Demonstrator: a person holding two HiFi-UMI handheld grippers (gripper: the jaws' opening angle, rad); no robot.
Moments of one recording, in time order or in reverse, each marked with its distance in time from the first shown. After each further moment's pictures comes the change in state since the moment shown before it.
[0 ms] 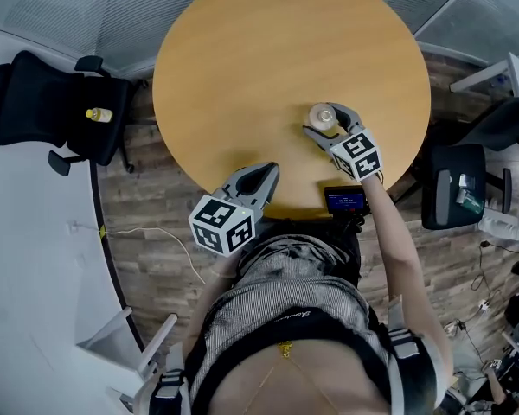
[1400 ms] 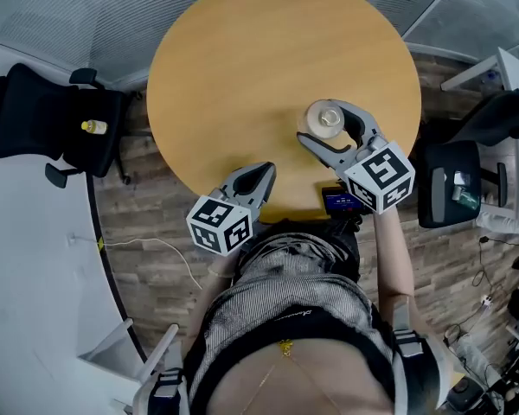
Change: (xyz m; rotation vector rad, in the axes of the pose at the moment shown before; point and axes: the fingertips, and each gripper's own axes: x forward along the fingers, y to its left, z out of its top) left arm 0.003 0.000 0.008 0.023 -0.012 -0.027; right arm -0.096 0.048 0.138 0.004 -0.166 0.013
